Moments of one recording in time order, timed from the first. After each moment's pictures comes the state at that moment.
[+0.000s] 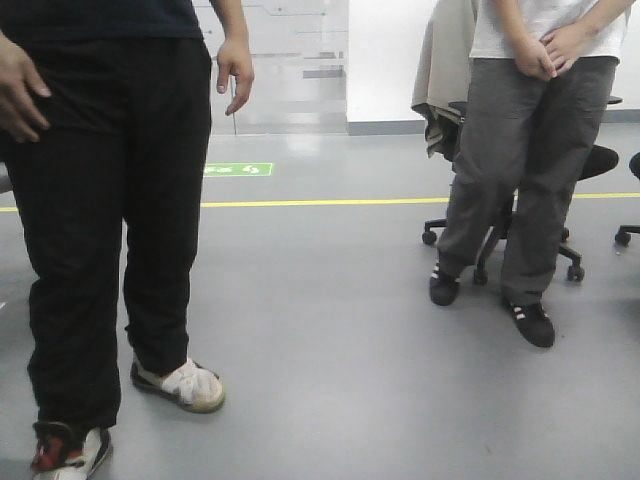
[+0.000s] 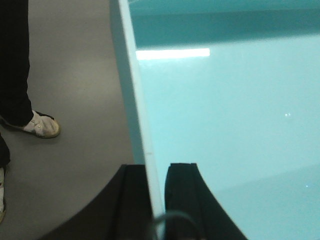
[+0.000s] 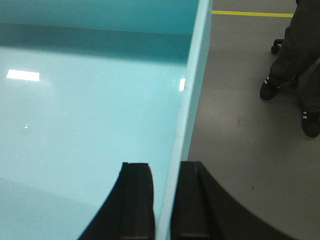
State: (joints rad) left arm -0.43 1.41 -1.81 0.10 1.06 -0.29; right arm 0.08 1.25 -1.58 0.25 0.91 -0.11
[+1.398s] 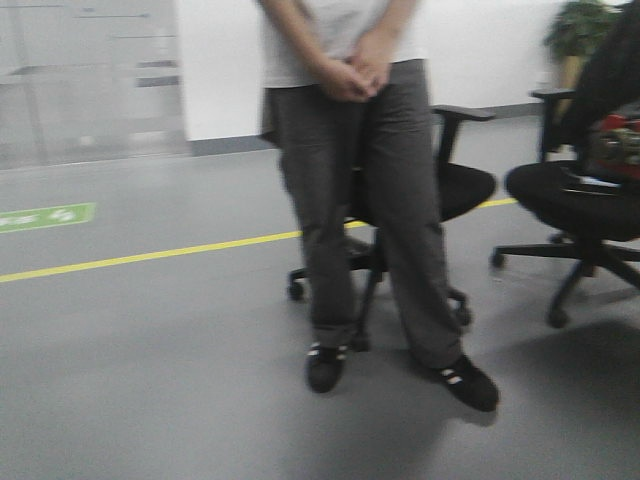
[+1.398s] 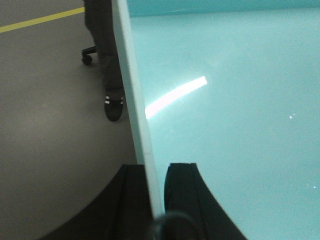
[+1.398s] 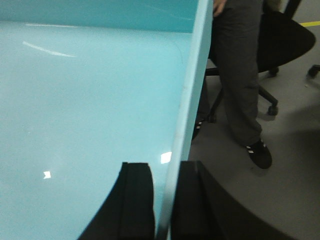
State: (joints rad) left arm -0.43 1.41 -1.81 0.14 1.05 -0.29; right arm 0.08 1.25 -1.58 0.26 0.91 -0.11
